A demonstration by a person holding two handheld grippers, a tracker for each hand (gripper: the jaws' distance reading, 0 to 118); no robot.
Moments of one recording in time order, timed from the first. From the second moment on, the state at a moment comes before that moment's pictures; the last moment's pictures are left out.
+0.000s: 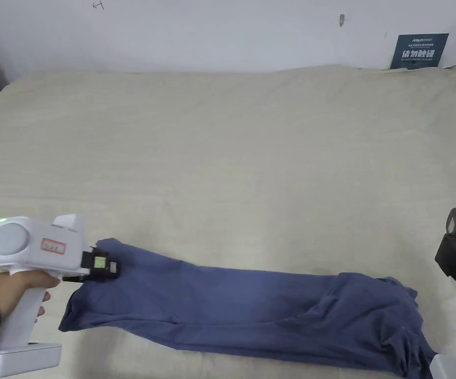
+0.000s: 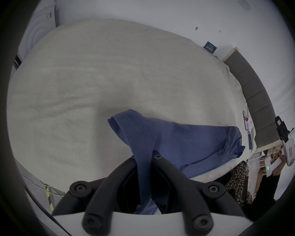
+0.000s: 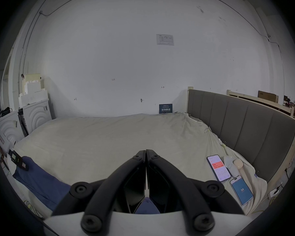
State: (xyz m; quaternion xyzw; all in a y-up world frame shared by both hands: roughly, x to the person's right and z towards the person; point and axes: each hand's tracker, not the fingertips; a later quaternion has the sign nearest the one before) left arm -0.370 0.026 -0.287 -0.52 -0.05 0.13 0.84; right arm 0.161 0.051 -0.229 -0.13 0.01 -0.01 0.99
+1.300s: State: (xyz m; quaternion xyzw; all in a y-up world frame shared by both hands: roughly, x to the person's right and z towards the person) left arm -0.124 -0.047 -0.336 -0.52 -0.12 0.16 0.83; right arm 0.199 0.048 -0.206 -0.13 -0.01 -0.03 0.99
